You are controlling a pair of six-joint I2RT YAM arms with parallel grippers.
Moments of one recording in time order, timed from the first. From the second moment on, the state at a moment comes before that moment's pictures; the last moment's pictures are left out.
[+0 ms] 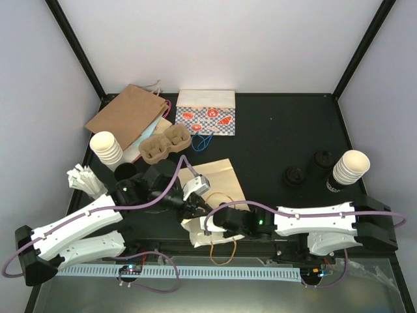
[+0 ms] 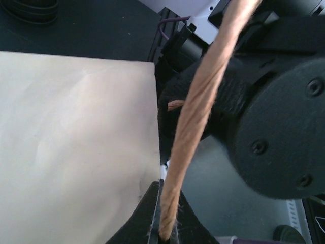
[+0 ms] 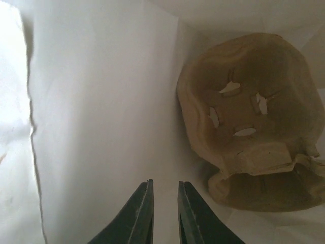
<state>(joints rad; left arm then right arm) -0.94 0.90 0.81 -0.54 0.68 -0.20 1.43 1.26 0.71 -0.39 0.37 -0.51</state>
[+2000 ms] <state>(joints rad) -0.92 0.75 0.86 -0.60 0.43 -0.29 1.49 1.34 0.73 -0.38 0.52 -0.48</state>
